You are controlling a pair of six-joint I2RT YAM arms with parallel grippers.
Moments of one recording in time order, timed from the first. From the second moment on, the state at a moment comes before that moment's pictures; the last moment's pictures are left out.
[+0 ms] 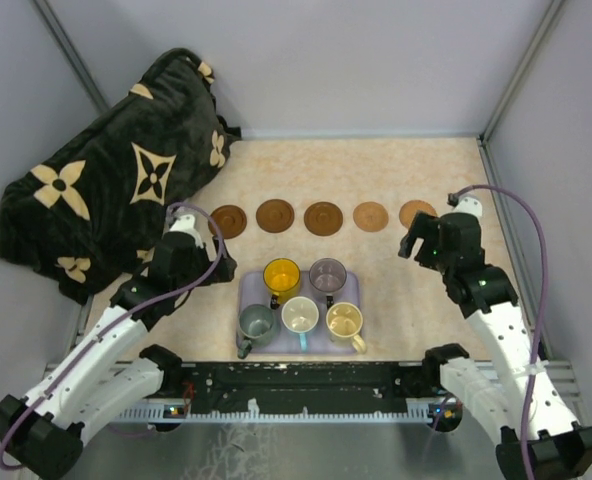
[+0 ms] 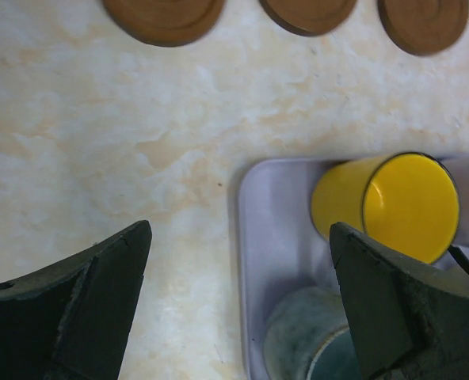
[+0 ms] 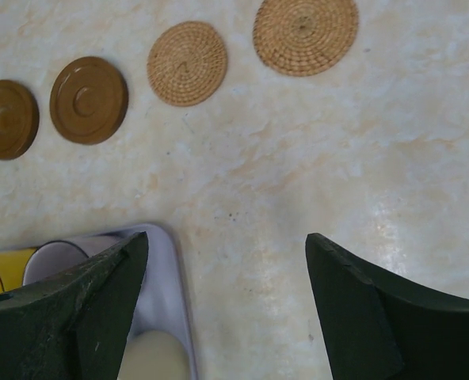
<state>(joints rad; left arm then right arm) -0.47 0.78 0.64 -0.49 -0.20 -0.46 0.20 0.77 0.83 -0.67 0.18 0.44</state>
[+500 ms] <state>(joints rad) -0.60 0.79 0.60 -0.46 -0.20 -0.56 0.61 0.69 0.77 -0.86 0.13 0.54</state>
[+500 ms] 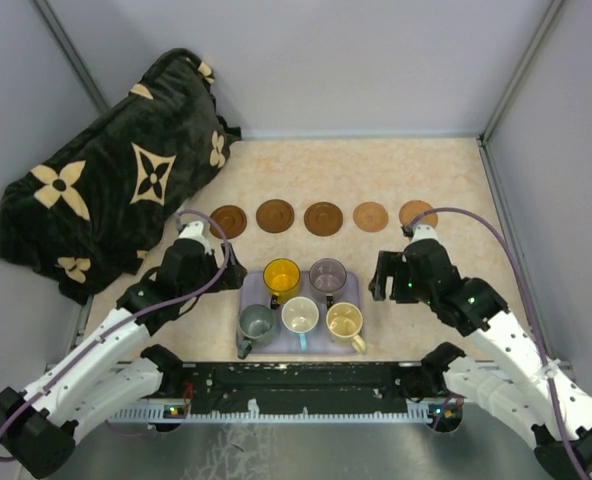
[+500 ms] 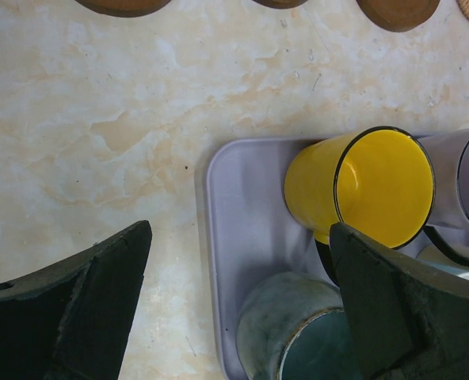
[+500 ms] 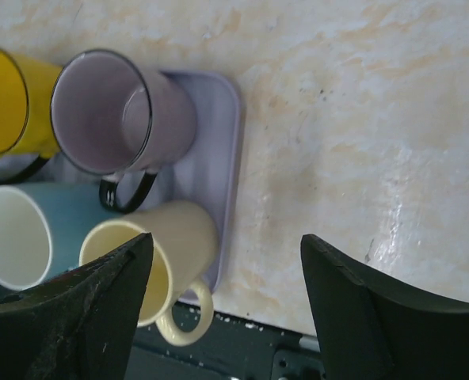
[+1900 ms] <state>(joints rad) -0.60 0.66 0.52 -0.49 -0.28 -0.60 1.39 0.95 0.60 -0.85 0.42 0.99</state>
